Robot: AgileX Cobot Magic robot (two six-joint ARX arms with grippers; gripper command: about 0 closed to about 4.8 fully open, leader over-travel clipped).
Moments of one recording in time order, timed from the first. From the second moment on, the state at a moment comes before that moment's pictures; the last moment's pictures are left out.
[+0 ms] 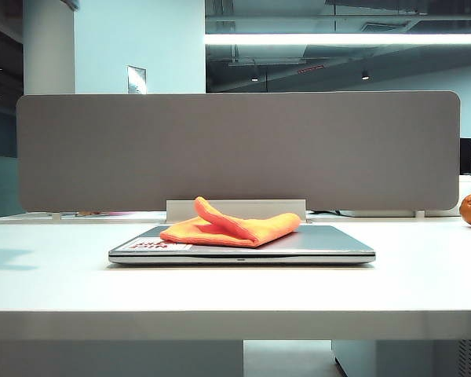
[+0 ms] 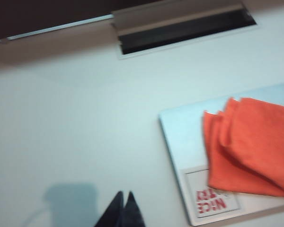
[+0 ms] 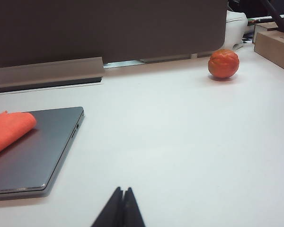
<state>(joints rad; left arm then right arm) -0.24 1.47 1.80 -0.93 -0.06 0.06 0.03 0.00 0.01 -0.04 0.10 0.10</state>
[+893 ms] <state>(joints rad) -0.10 0.88 0.98 -0.46 -0.06 -0.01 0.03 0.00 0.01 -0.04 0.10 0.10</state>
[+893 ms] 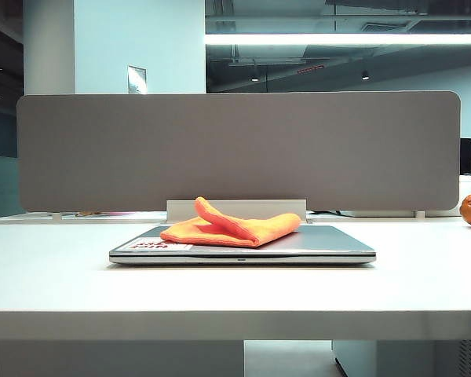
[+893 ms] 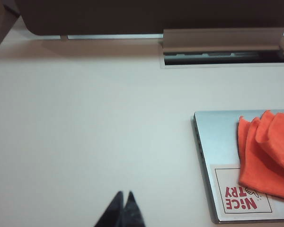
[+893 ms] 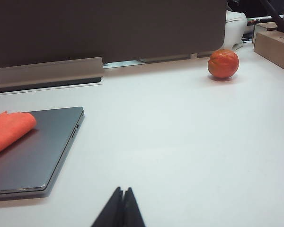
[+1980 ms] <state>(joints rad) -0.10 0.30 0.61 -0.52 -0.07 -0.03 0.03 0.00 0.01 -0.04 0.10 0.10</state>
